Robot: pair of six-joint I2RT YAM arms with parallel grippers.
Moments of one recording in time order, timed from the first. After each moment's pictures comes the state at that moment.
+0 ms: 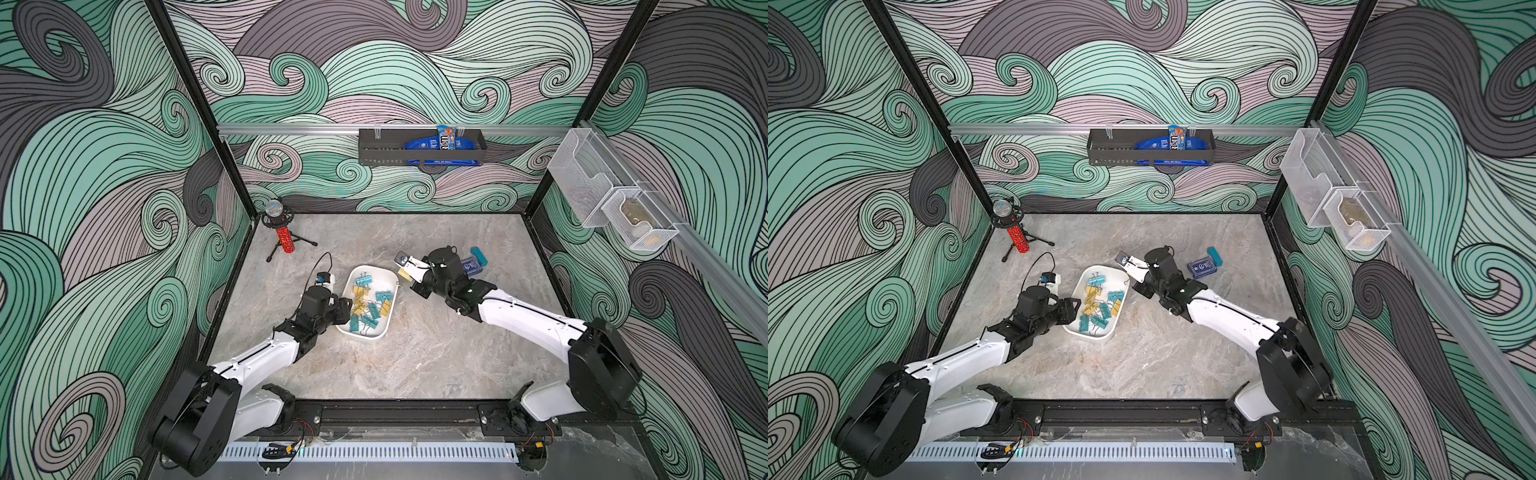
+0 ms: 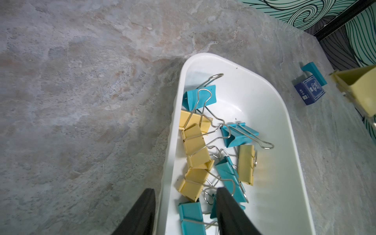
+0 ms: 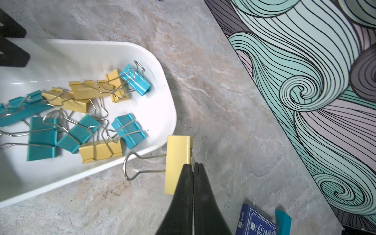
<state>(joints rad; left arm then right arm) -0.42 1.16 0.40 0.12 0.01 -0.46 0.65 1.45 0.94 -0.07 0.08 -0.49</state>
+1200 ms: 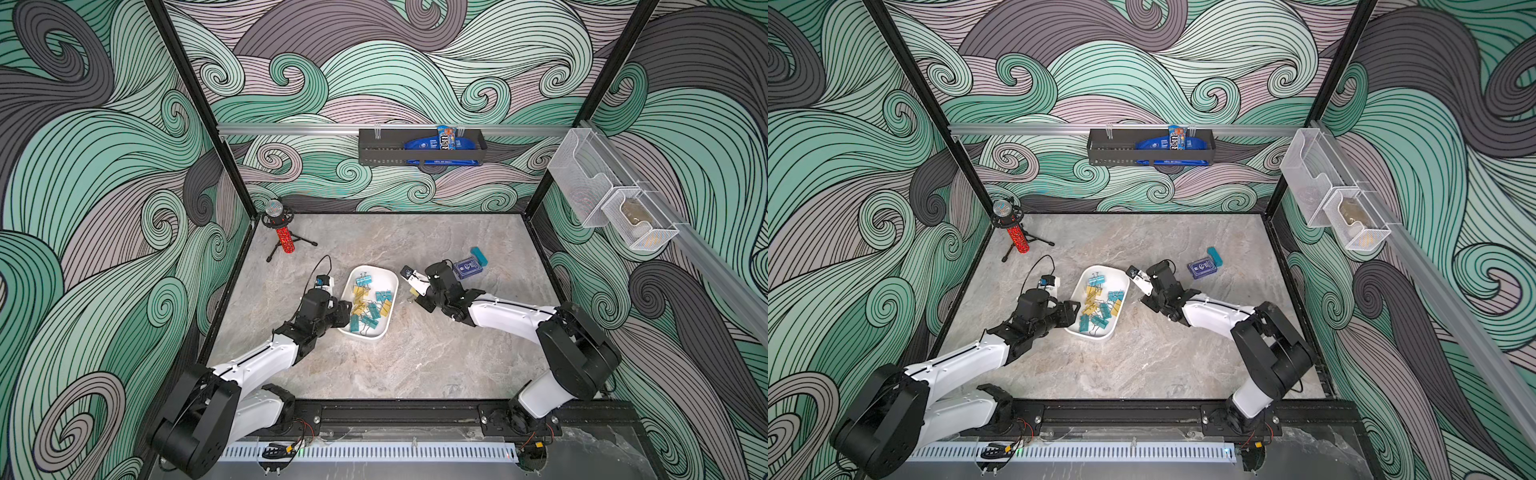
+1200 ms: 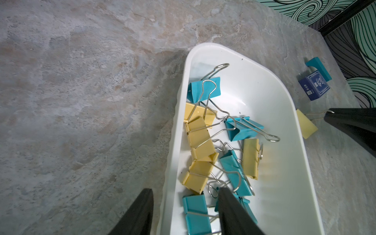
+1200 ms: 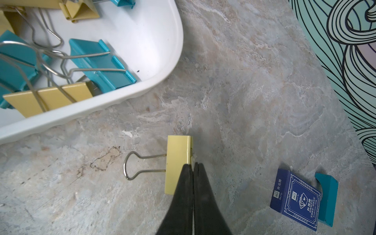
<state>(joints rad) -0.42 1.16 0.38 0.12 0.01 -0.46 0.63 1.61 0.83 0.00 0.14 -0.43</state>
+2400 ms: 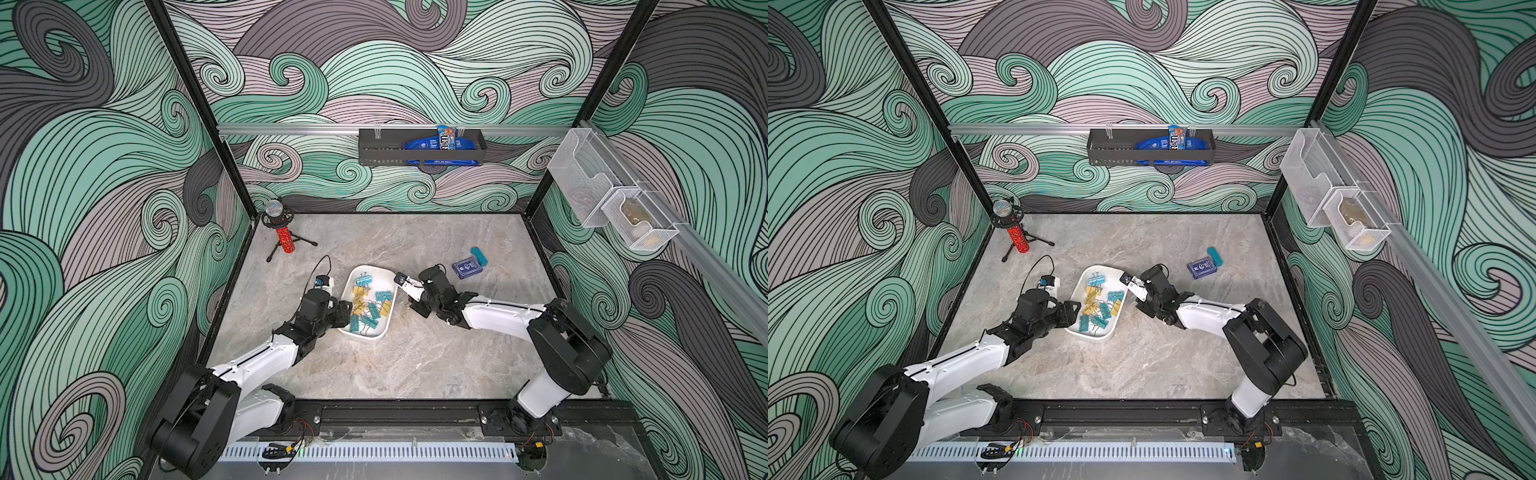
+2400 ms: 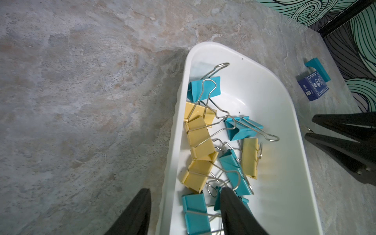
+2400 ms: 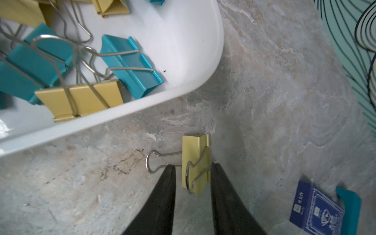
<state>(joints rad) -0.42 1.15 0.38 0.12 0.01 -0.47 0.68 1.65 0.83 0.01 0.13 -0.42</state>
